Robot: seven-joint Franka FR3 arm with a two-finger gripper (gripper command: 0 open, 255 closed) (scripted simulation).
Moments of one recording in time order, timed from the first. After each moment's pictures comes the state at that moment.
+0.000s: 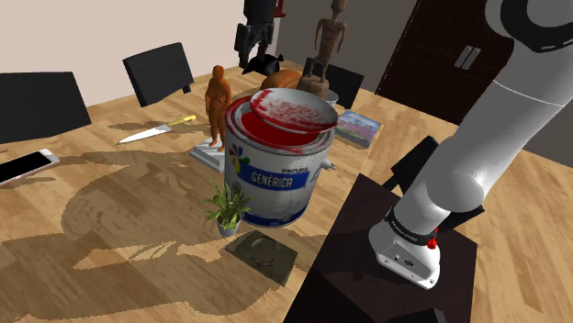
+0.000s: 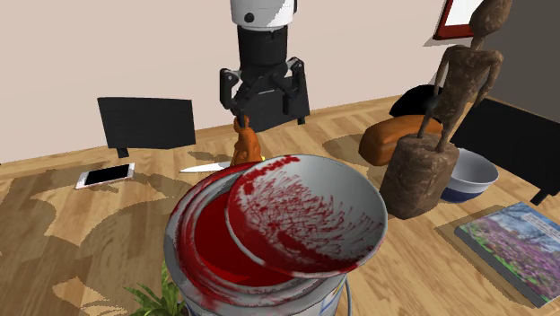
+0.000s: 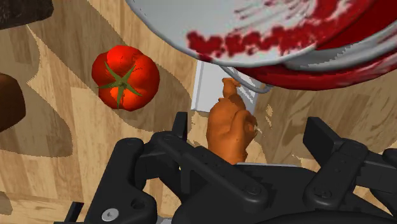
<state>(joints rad) 0.05 0.00 0.16 -1.77 -0.01 1.84 -0.05</state>
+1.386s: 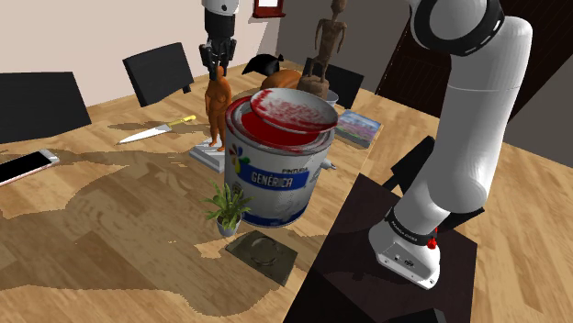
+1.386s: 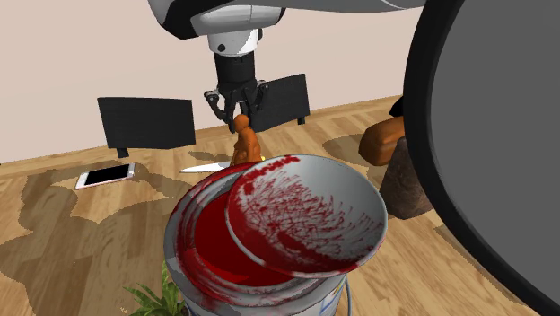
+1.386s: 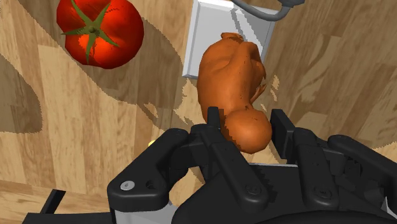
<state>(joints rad) 0.10 0.36 0.18 -1.43 -0.09 1.85 -0.01</state>
